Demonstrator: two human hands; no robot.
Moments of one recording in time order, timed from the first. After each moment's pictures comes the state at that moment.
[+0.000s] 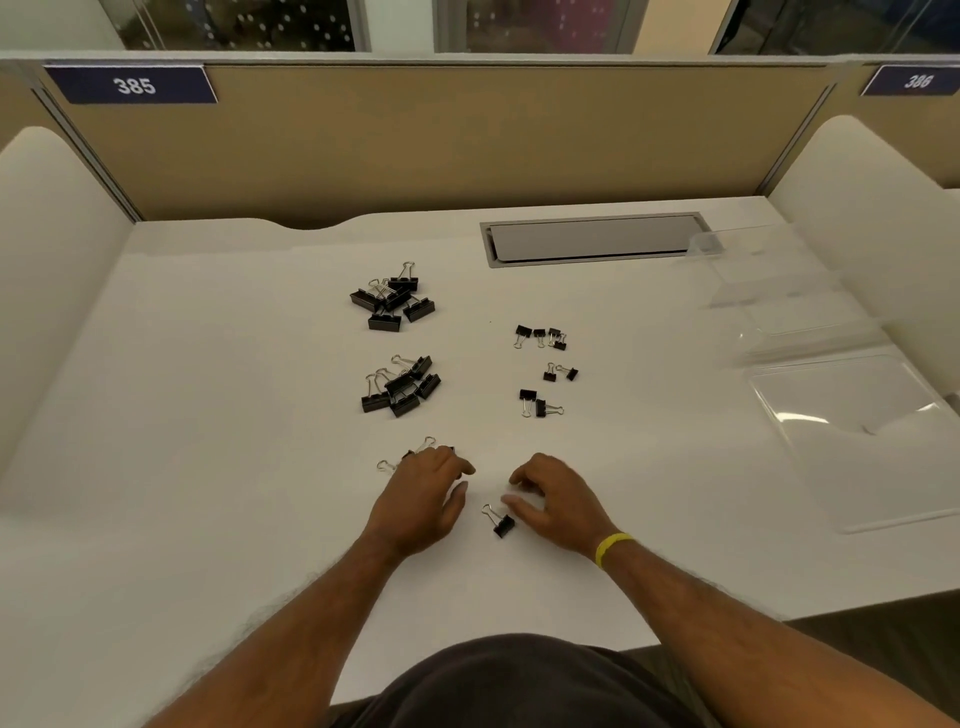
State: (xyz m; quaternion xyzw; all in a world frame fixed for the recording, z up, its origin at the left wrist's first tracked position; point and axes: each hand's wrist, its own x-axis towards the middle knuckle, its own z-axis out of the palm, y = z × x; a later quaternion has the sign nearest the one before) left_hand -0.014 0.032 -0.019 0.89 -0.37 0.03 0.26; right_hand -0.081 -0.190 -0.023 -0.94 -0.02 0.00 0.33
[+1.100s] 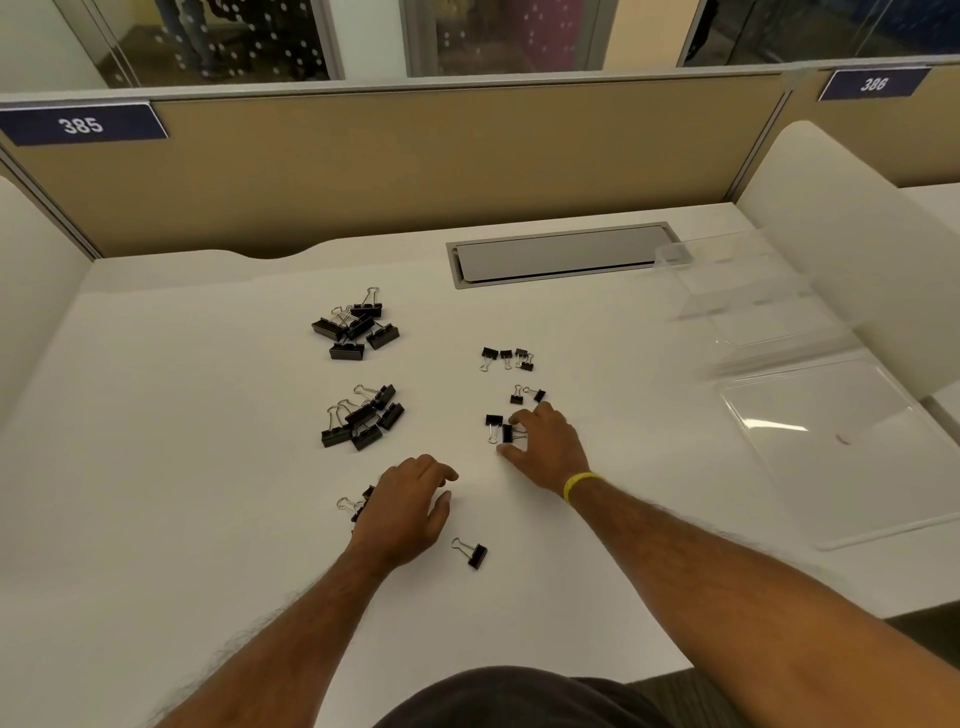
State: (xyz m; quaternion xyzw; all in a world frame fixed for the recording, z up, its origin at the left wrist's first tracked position) left_hand 0.004 -0.008 -0.009 0.91 -0.34 0.00 0.25; right_hand 0.004 -0.250 -0.018 -0.97 0.13 0.05 0.22
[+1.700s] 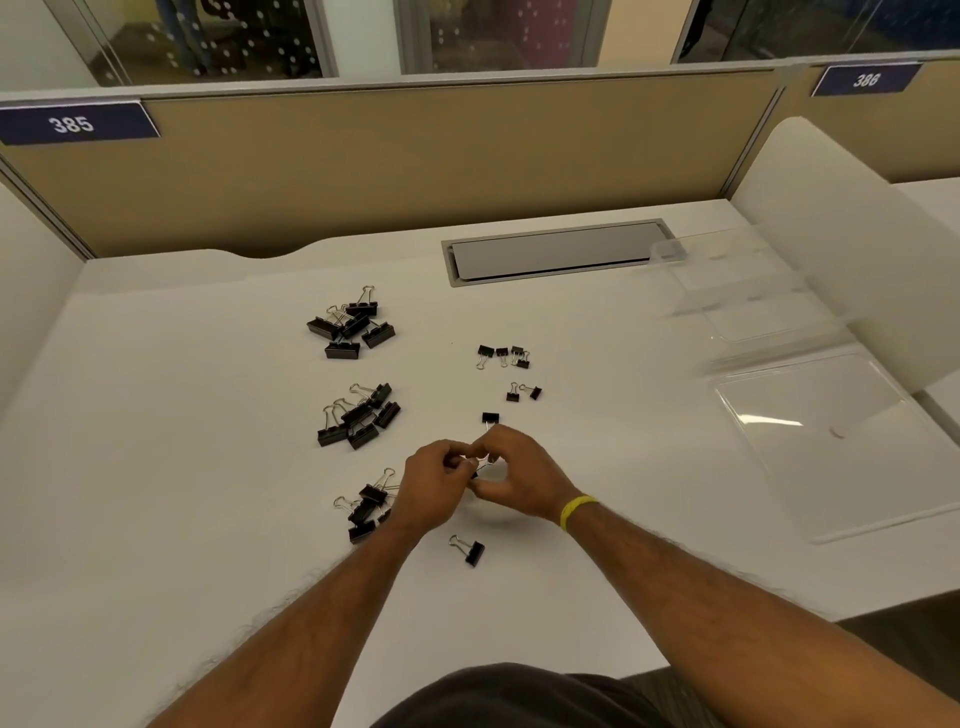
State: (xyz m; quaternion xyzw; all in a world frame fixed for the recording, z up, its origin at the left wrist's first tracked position) left_hand 0.013 -0.059 0.008 0.84 -0.08 -0.20 0.50; right_hand -0.023 -0.220 -0.003 -0.91 -0.05 -0.01 0.41
